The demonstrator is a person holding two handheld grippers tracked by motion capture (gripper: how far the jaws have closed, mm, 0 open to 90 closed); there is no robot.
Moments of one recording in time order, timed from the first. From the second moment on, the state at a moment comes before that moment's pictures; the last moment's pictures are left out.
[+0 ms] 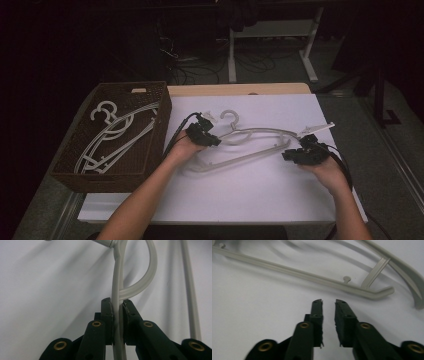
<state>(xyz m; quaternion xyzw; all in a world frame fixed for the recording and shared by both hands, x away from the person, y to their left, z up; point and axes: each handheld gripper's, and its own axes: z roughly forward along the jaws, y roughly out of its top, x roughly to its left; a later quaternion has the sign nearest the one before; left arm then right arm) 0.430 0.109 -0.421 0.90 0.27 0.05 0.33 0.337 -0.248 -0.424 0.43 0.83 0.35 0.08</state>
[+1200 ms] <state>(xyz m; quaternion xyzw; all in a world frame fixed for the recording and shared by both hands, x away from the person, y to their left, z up) 0.401 0.326 -0.262 0.81 0.38 0.19 0.40 0.336 -0.227 -0.422 0.41 0.82 0.38 0.12</state>
